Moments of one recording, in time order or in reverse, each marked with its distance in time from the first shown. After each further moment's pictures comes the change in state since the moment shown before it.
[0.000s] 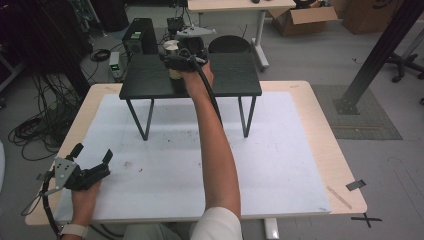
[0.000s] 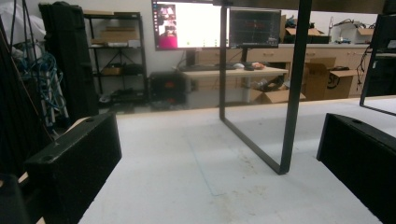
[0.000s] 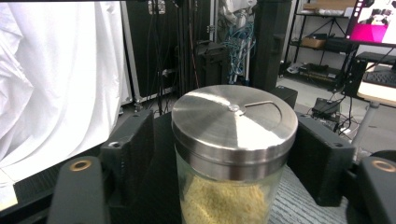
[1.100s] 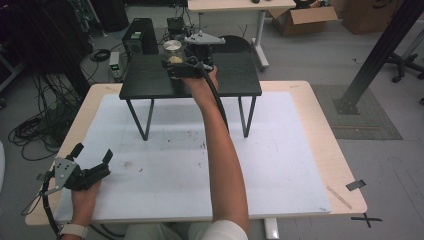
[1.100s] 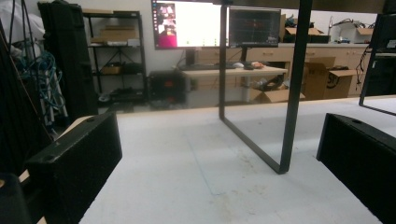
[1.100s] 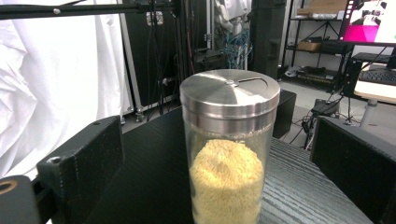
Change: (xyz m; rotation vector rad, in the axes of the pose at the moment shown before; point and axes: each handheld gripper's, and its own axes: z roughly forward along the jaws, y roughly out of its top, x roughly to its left) left arm 0.000 0.000 0.000 0.005 -0.001 -0.001; right arm 0.004 -0.012 -0.023 -0.044 -0.009 0.039
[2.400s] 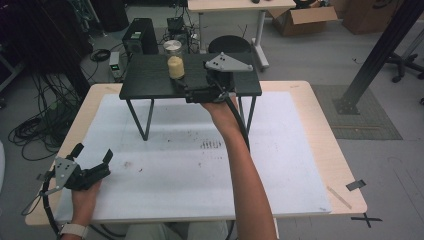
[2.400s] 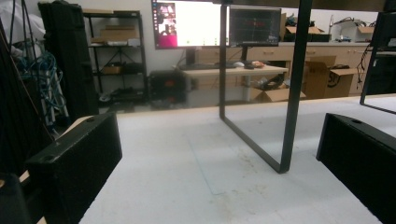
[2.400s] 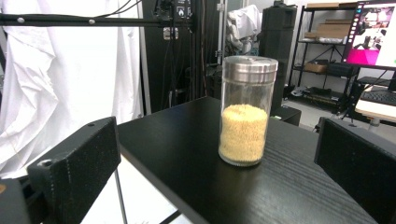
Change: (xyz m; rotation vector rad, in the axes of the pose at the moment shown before) left arm -0.001 0.000 0.000 0.000 0.001 0.004; right arm 0.018 -0.027 -0.083 -0.077 0.046 -0.056
